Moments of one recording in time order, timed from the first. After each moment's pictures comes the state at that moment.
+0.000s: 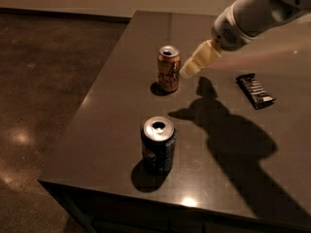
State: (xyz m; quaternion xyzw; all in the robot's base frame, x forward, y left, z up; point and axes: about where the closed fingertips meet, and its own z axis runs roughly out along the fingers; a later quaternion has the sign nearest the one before) arm 0.612 -0.123 0.945 -0.45 0.83 0.08 0.33
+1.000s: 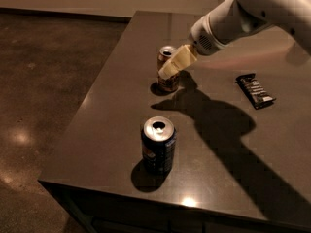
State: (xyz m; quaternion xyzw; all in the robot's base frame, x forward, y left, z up) arm 0.642 -0.069 0.920 -0.47 0.80 0.14 0.35
